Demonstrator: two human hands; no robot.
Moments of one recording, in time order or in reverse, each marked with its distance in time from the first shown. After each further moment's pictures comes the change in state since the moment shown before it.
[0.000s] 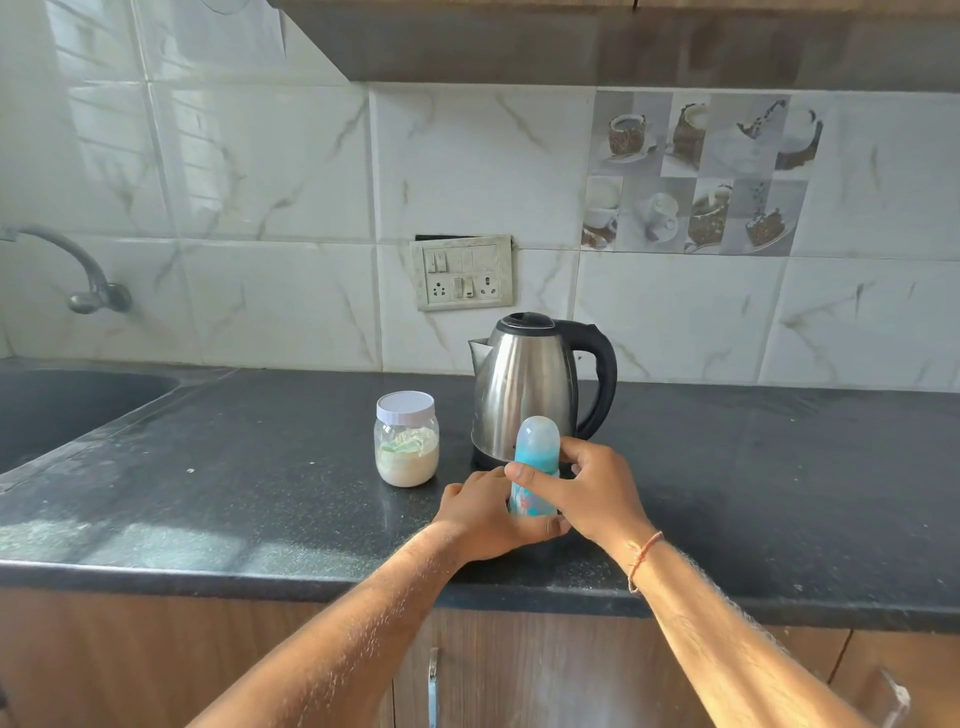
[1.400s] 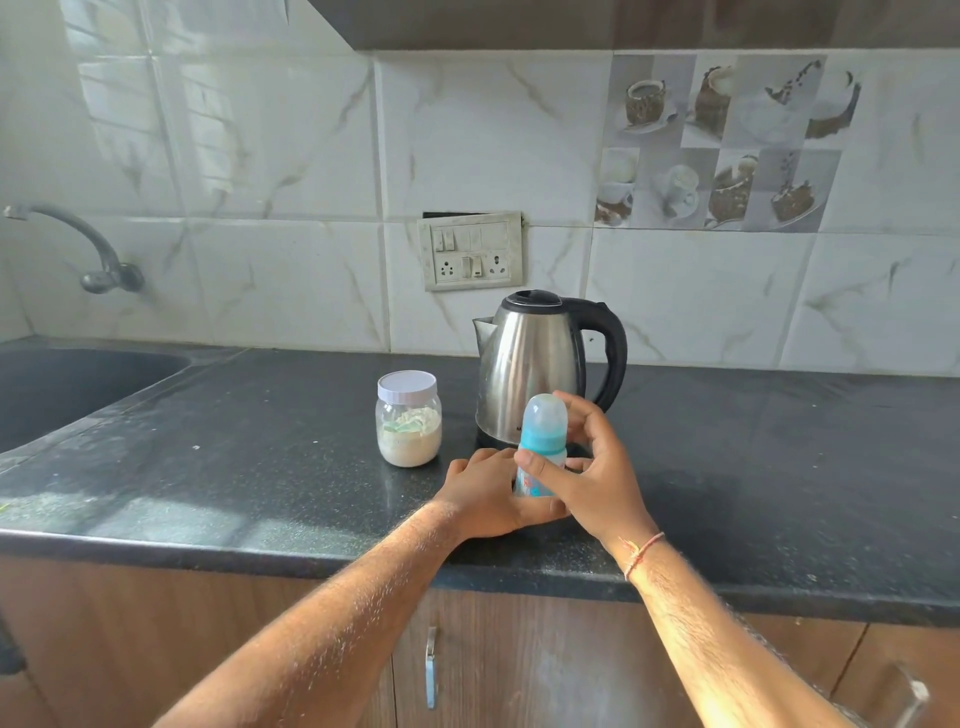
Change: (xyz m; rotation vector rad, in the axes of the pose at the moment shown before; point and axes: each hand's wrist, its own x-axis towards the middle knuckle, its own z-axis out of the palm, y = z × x) left_hand 0.008 -0.003 0.000 0.097 -0.054 0.025; right_hand -0.003 0.020 0.007 0.305 0.014 -0.099
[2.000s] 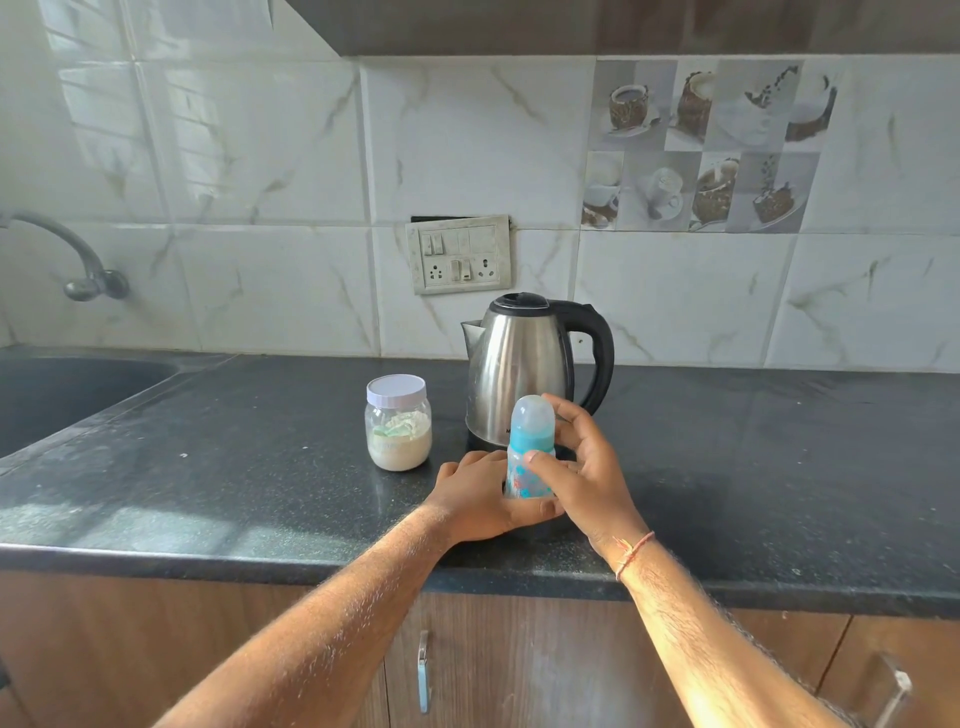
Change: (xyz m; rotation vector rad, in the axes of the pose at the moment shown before) left_hand 0.001 0.001 0.002 0.032 -0.006 0.009; right_hand 0.002 0.011 -0.003 0.110 -0.021 0.055
